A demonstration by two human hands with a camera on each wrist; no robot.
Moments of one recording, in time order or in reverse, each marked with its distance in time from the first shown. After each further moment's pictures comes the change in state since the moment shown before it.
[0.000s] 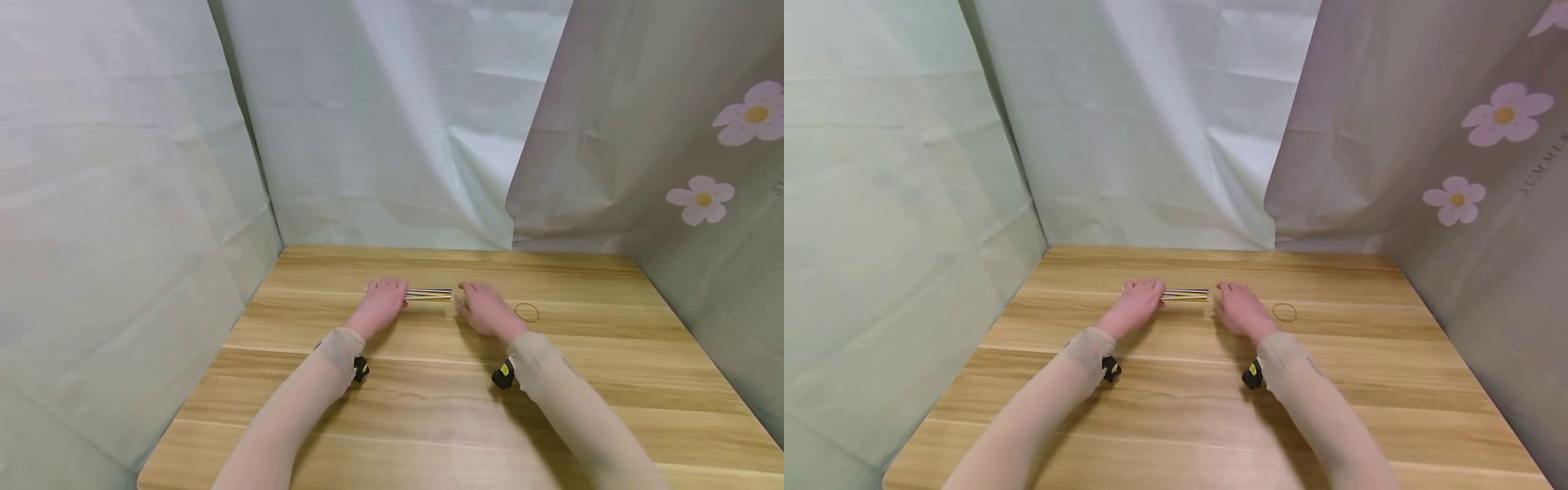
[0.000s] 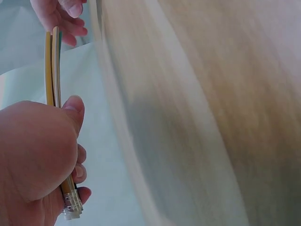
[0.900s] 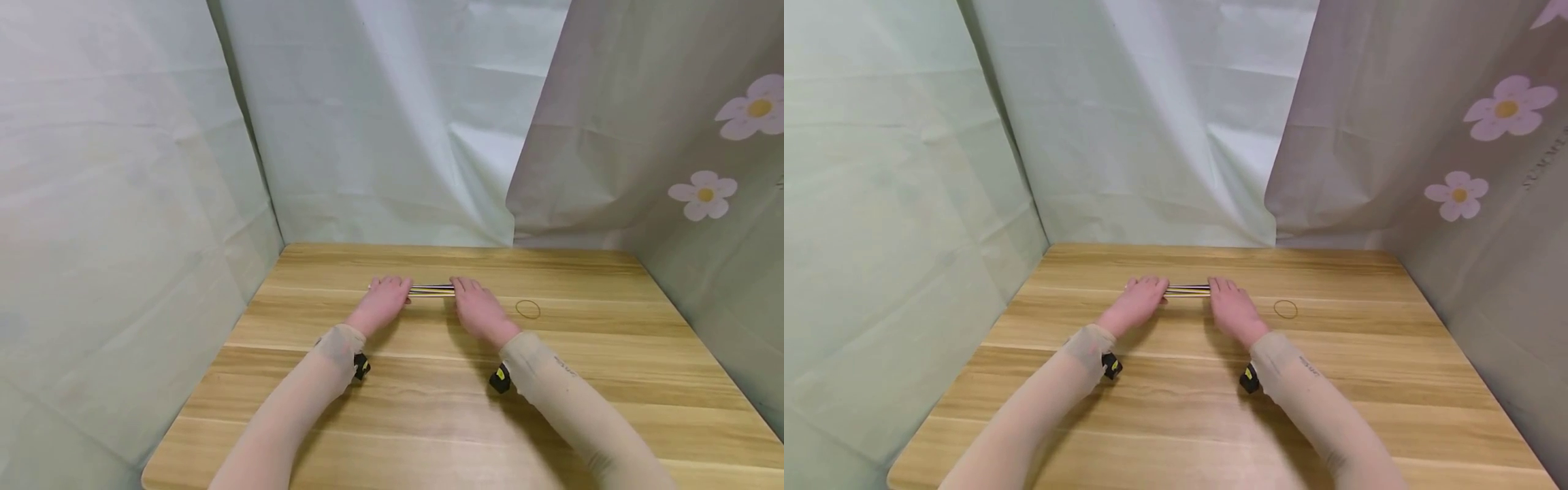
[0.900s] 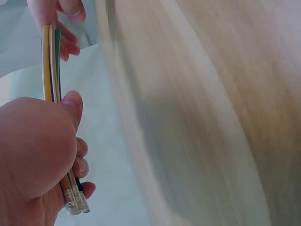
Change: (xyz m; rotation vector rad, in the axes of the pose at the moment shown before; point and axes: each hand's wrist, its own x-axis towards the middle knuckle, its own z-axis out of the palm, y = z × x) left_hand -0.001 0.003 -0.008 -0.063 0.015 0.056; right_hand -0.002 -0.023 0.004 -0.183 0.004 -0.016
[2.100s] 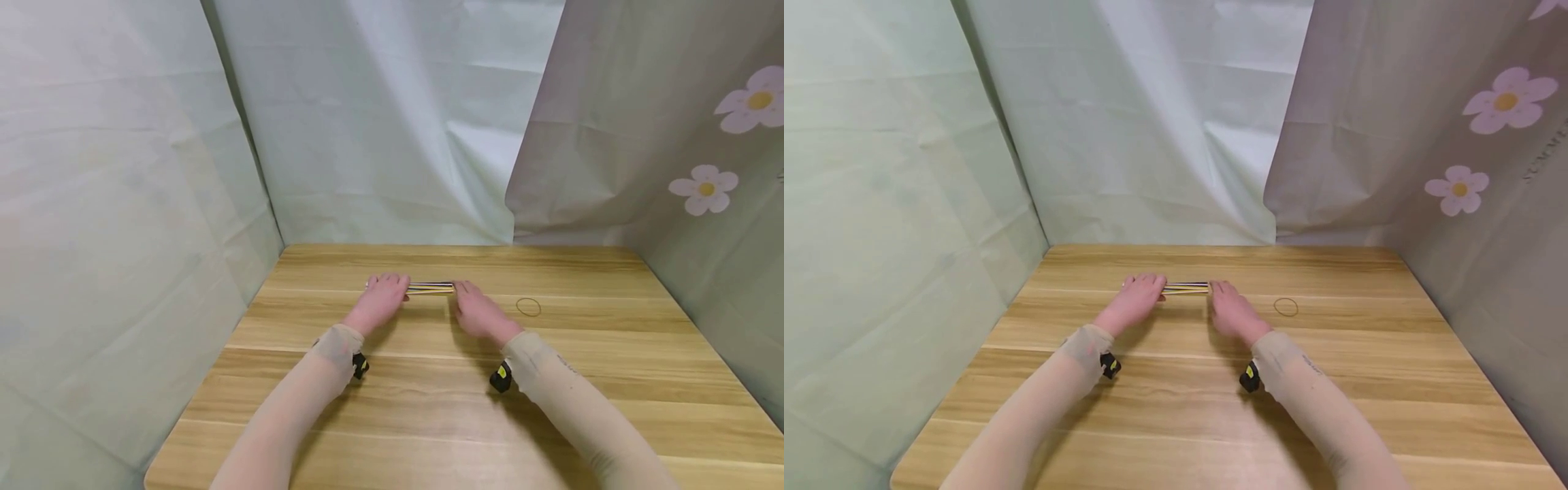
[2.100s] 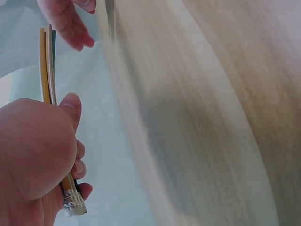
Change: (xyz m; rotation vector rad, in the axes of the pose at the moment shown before) left_hand -0.001 0.000 -0.006 0.086 0.020 -0.012; right_hand -0.002 0.001 0.004 0.212 -0.050 0.000
